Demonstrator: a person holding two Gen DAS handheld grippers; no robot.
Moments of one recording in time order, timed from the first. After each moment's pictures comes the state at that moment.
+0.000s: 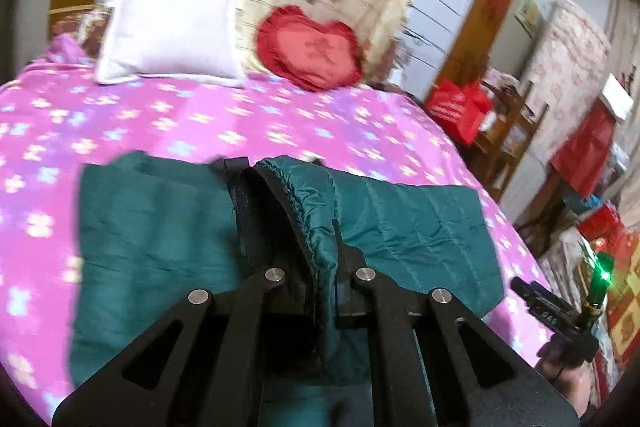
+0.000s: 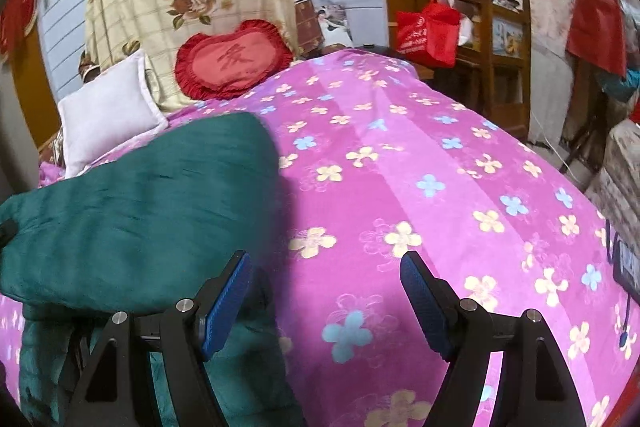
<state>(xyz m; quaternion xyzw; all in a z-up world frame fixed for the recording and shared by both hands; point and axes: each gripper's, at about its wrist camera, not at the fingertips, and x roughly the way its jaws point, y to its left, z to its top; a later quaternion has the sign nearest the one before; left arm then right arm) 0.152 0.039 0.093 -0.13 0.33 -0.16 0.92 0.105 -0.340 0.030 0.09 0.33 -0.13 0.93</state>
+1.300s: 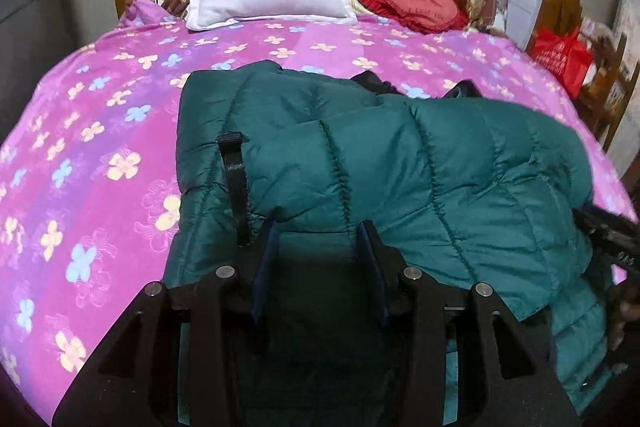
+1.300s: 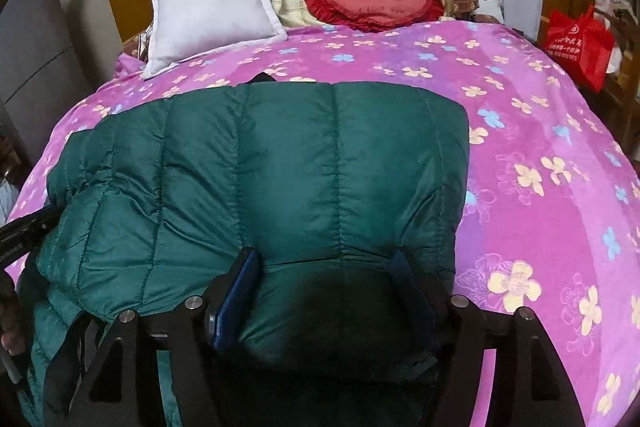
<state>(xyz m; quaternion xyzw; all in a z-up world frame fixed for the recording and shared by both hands) 0.166 0.073 -0.009 -0.06 0.41 -0.02 0.91 0.214 -0.248 -0.028 0.00 0.41 0.08 0.91</state>
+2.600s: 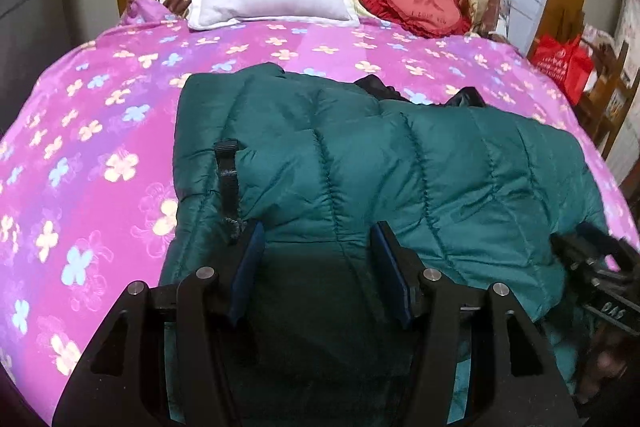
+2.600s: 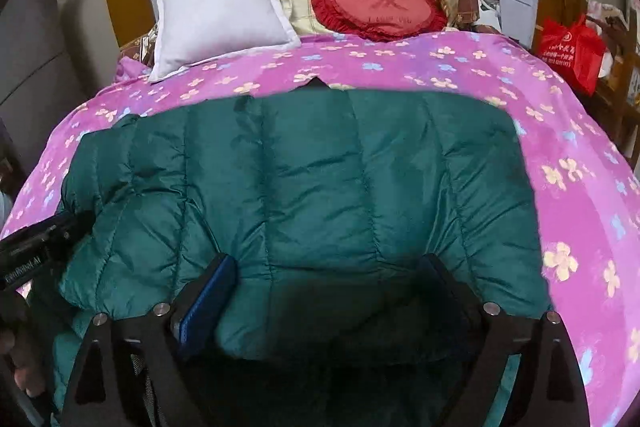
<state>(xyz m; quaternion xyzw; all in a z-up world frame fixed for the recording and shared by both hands) 0.173 0.070 -0.008 -0.05 0.41 -0.01 0.91 0.203 -0.170 -0.025 0.00 0.40 0.06 0.91</state>
